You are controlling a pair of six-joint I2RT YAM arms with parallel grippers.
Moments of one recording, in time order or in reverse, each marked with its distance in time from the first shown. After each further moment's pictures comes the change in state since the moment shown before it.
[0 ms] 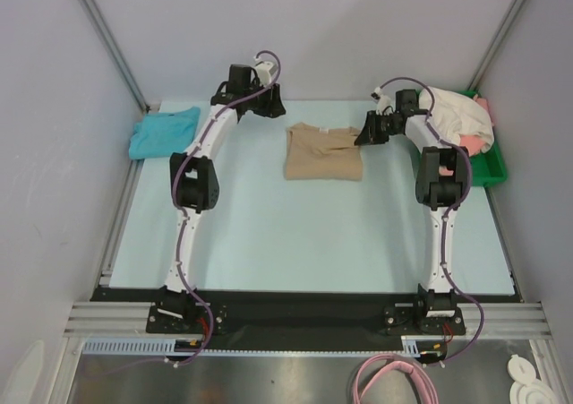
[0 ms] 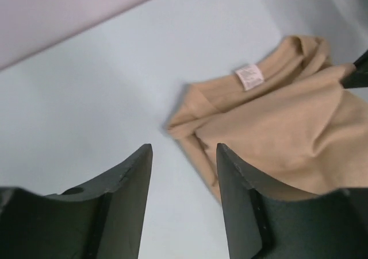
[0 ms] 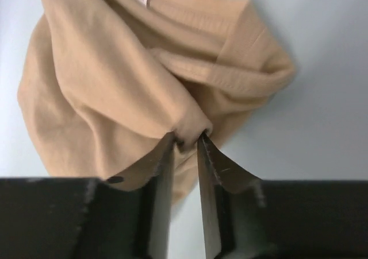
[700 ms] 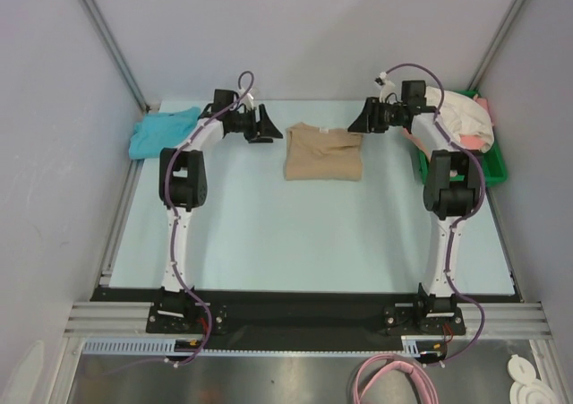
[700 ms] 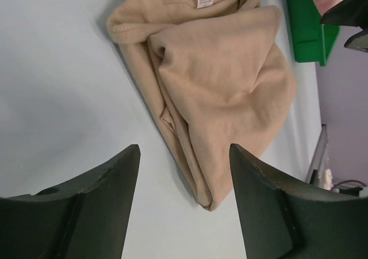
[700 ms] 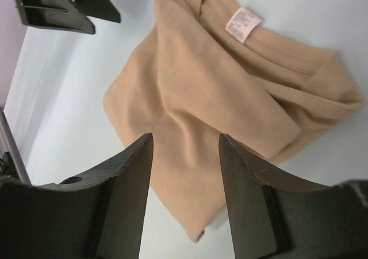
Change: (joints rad) left arm 0.104 -0.048 -0.347 0.116 0.412 -0.324; right arm 0.004 -0.225 -0.196 0.187 -0.125 0.082
